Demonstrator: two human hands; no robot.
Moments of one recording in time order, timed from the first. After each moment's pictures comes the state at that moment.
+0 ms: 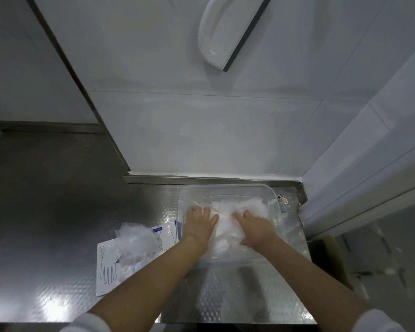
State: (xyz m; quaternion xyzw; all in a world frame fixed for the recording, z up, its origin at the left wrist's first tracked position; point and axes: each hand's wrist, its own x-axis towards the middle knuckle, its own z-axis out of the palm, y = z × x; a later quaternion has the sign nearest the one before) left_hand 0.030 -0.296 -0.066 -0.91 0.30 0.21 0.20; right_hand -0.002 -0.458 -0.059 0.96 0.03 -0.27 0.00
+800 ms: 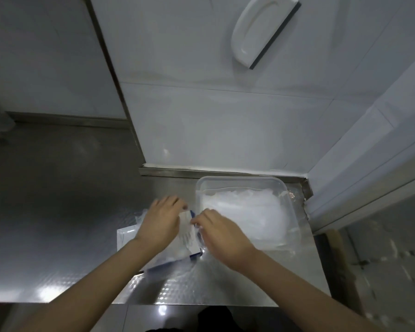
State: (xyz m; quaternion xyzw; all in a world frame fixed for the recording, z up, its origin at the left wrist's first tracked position) left_hand 0.008 -0.169 -0.001 -0.96 0.25 0.04 -0.16; right_hand -0.046 -0.338 -0.004 0.95 0.22 0.03 -0.23
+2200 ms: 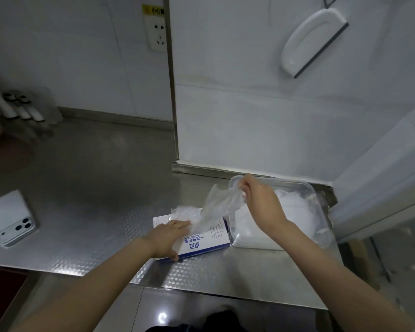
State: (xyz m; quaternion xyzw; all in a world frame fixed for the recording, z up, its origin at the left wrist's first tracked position) left_hand -0.003 -0.080 -0.054 -0.90 0.32 0.30 -0.02; right_hand -0.021 -0.322 0.049 0.96 0.00 0.05 -0.28
